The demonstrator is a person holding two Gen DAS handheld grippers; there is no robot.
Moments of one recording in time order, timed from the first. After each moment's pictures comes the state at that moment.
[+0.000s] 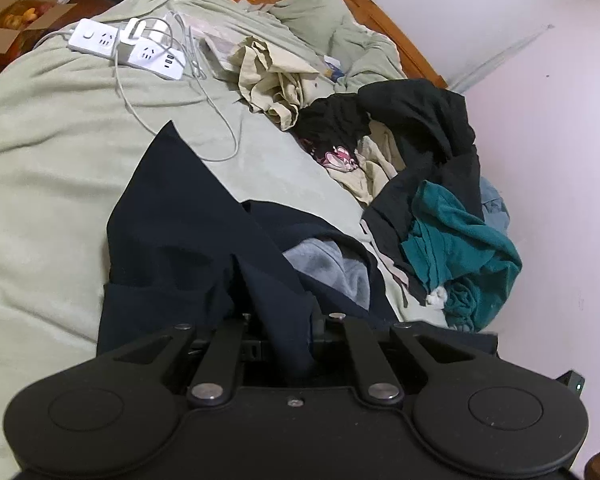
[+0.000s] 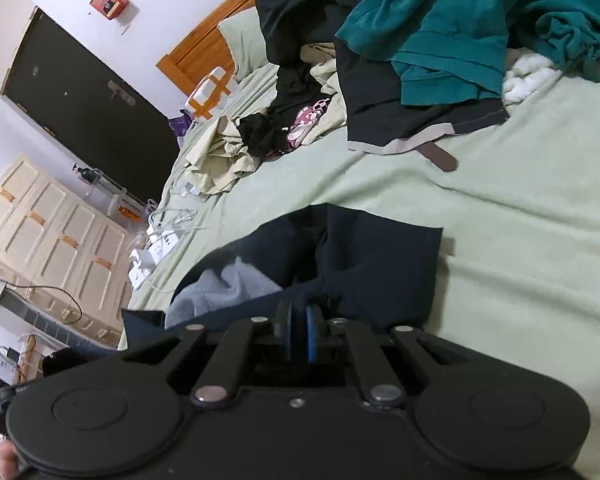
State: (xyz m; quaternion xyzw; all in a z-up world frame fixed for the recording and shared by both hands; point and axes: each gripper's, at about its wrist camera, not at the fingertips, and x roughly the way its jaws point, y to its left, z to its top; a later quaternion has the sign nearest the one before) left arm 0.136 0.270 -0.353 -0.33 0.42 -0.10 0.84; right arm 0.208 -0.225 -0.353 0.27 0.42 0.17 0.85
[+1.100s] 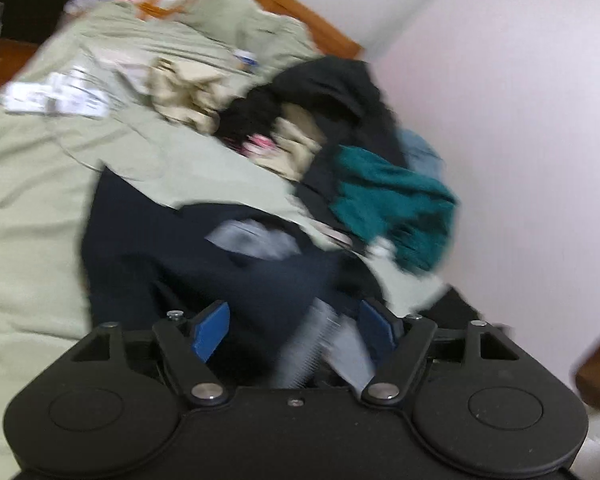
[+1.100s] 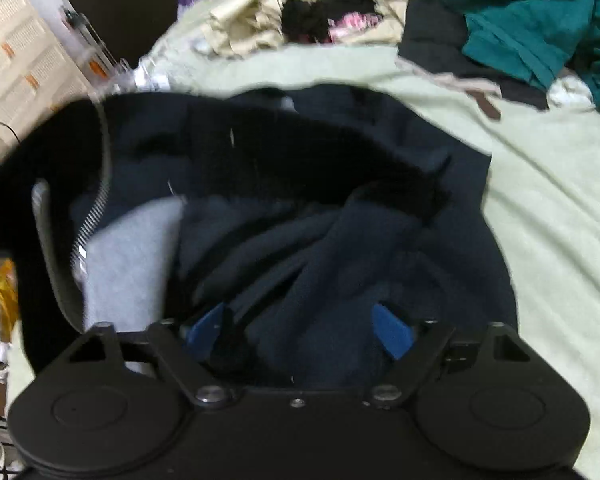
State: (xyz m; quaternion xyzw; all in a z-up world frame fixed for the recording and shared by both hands) left arm 0.059 0.258 -0.277 -0.25 0.41 -0.21 0.85; right arm 0.127 -0.098 -0.354 0.06 0.52 0.16 0.84
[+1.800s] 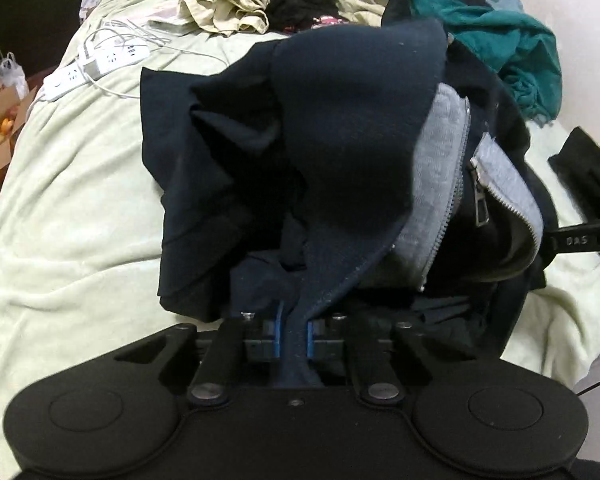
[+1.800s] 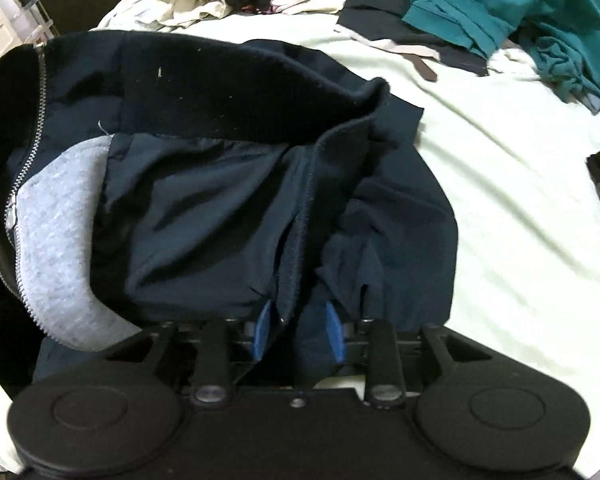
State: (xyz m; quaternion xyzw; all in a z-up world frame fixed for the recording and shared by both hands) left arm 0.044 0.205 -0.355 -0.02 0.52 -0.10 0.85; right arm 0.105 -0.118 -0.367 0.03 0.55 0.09 0.83
